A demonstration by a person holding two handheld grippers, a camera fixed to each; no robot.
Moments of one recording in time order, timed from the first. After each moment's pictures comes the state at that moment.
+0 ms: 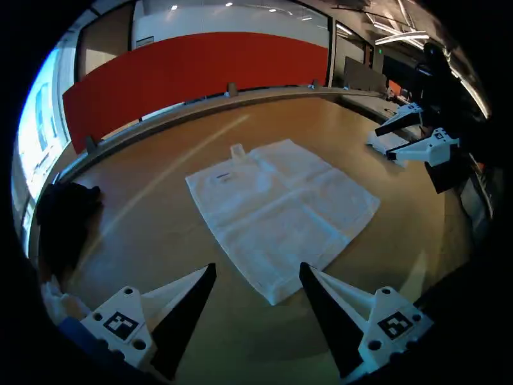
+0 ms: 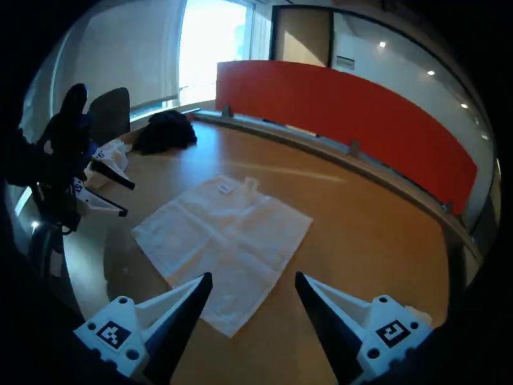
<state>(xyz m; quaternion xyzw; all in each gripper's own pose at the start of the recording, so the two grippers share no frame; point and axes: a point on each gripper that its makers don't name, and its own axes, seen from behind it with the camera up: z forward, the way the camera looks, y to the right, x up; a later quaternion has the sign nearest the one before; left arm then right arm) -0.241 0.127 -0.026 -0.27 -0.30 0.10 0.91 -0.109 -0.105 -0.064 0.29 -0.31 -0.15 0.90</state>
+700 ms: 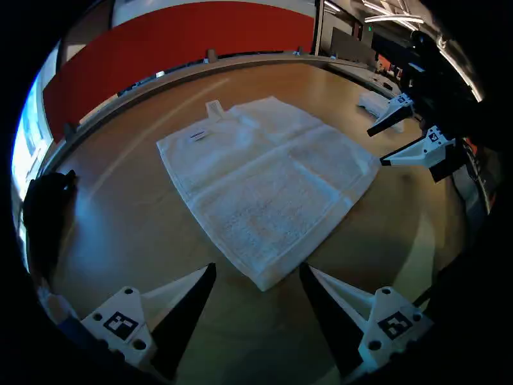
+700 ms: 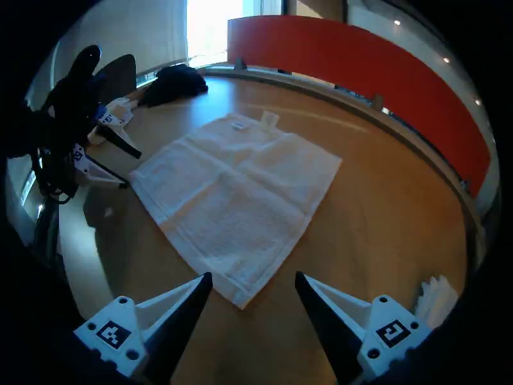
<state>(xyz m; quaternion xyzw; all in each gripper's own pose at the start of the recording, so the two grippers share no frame) -0.304 0.139 -0.038 -0.30 -0.37 0.13 0.87 -0.198 -0.098 -0.096 0.31 -0.40 -0.16 0.85</state>
